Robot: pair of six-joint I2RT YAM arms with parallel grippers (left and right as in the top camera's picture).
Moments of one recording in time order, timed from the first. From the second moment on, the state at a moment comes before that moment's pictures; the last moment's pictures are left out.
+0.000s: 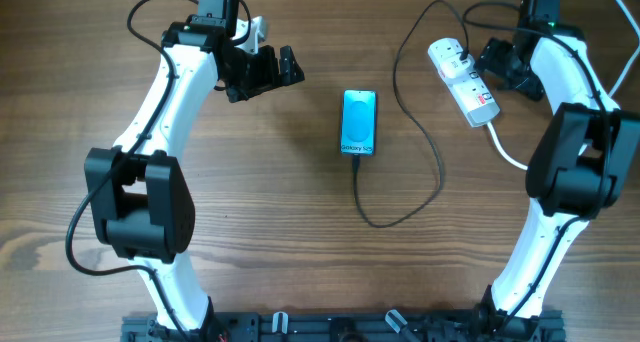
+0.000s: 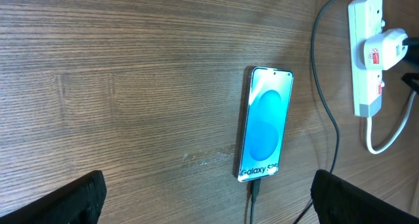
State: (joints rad) left arm -0.15 2.00 1.69 -0.91 0.46 -0.29; right arm -0.16 2.26 1.78 -0.78 0.11 0.37
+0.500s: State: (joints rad) left arm -0.15 2.00 1.69 -0.91 0.46 -0.29; right arm -0.17 2.29 1.78 -0.78 0.06 0.32
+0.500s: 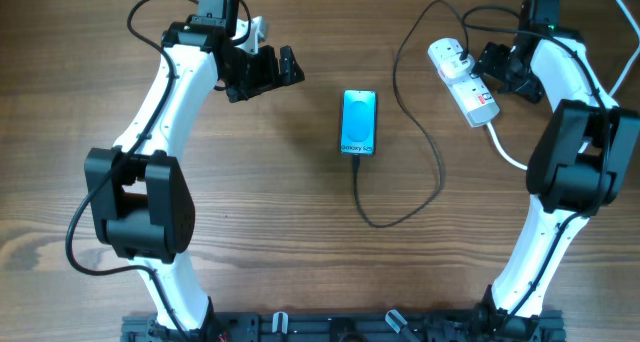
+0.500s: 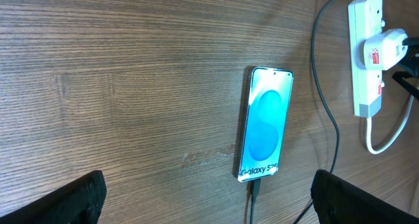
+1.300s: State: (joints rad) left arm -0.15 2.00 1.69 -0.91 0.46 -0.29; right arm -0.18 2.29 1.79 -0.82 -0.02 0.30
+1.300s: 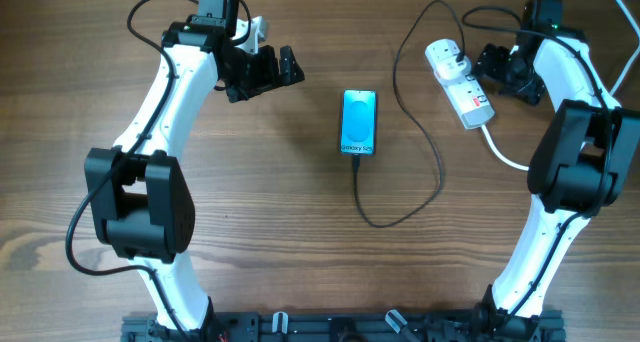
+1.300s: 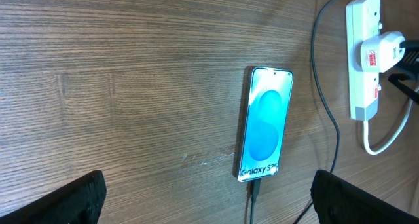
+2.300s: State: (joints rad) left arm -0.15 2.00 1.69 -0.91 0.46 -0.29; right arm -0.17 2.27 1.80 -0.88 -0.07 0.32
